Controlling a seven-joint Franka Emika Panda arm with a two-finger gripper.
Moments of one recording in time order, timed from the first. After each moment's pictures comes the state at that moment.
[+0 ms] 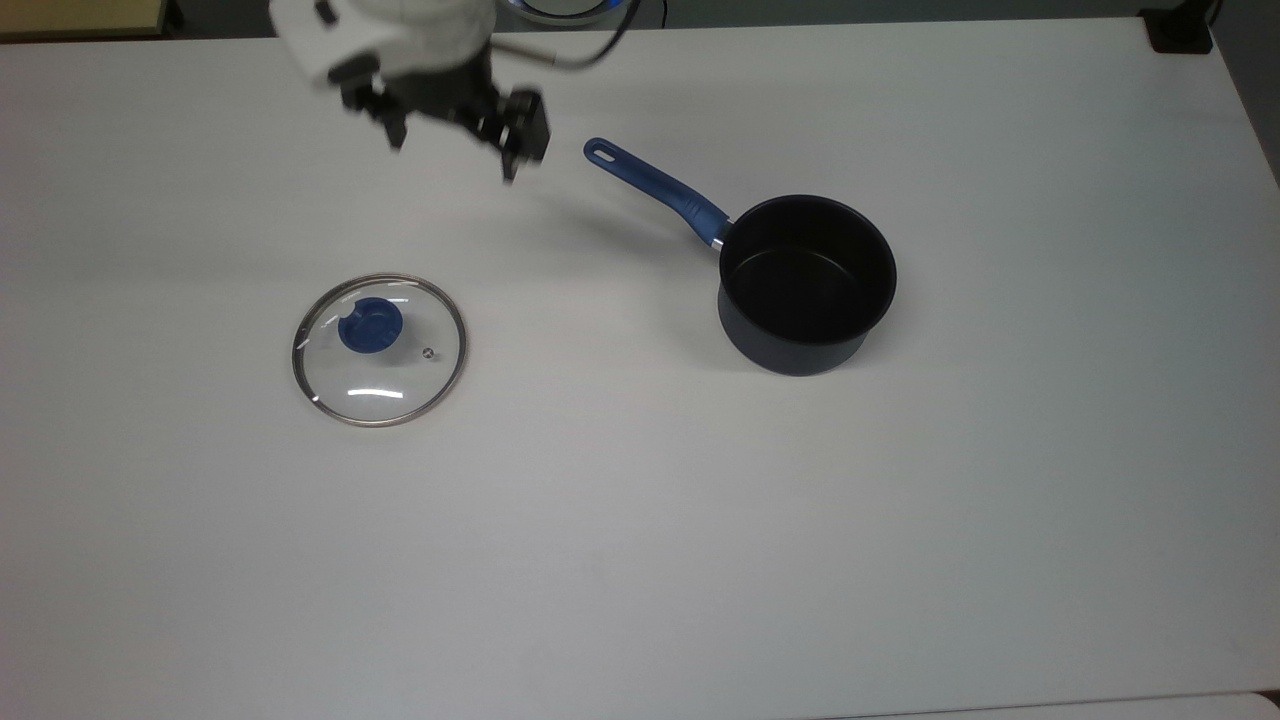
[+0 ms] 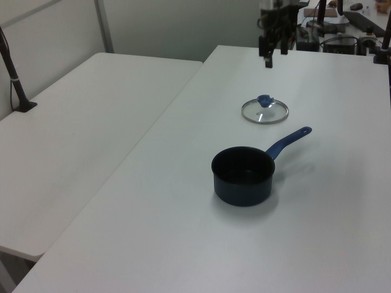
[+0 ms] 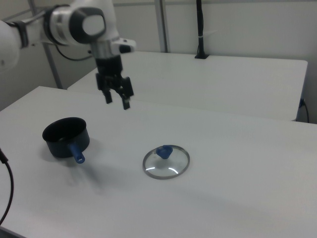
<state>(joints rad) 0.15 0.22 -0.19 -1.47 -0.04 1.60 0.20</state>
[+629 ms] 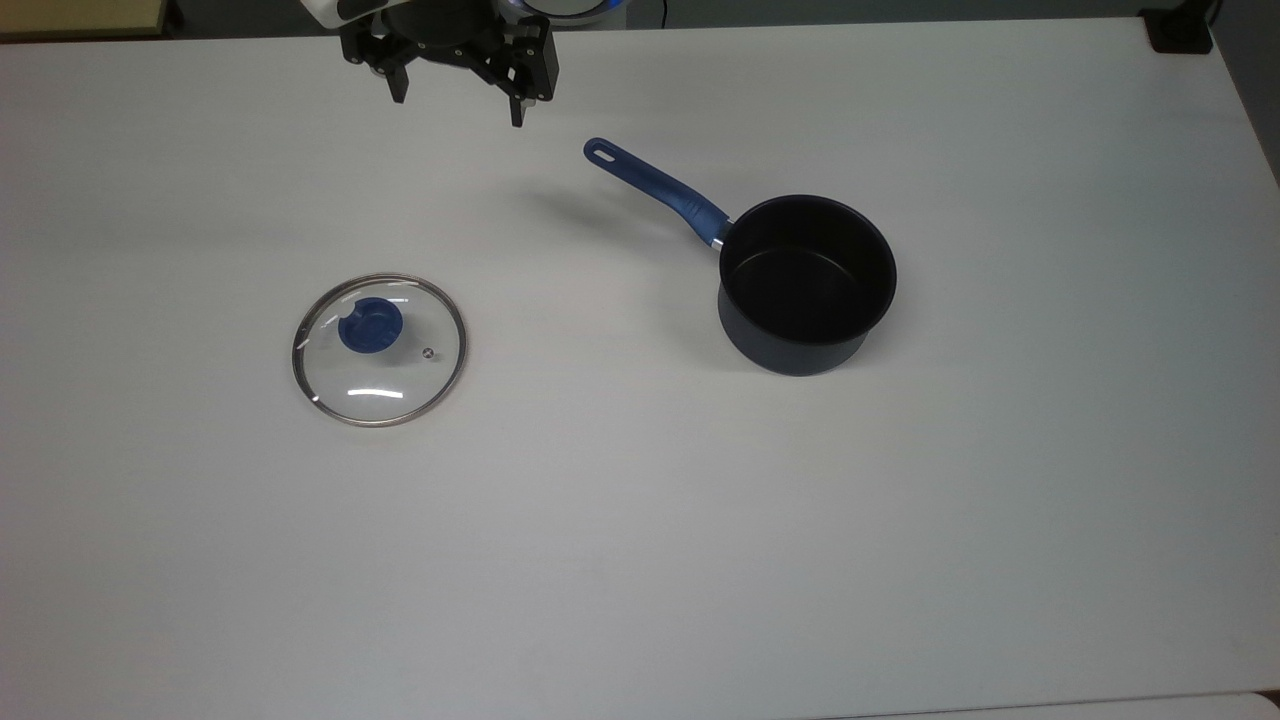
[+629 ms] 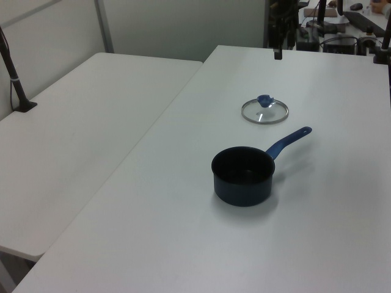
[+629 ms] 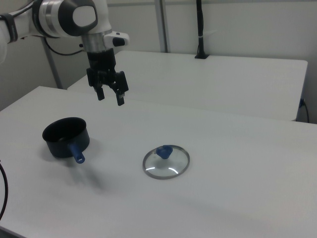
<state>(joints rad) 0.16 0.16 -0.19 -1.49 -0.04 1.56 0.12</state>
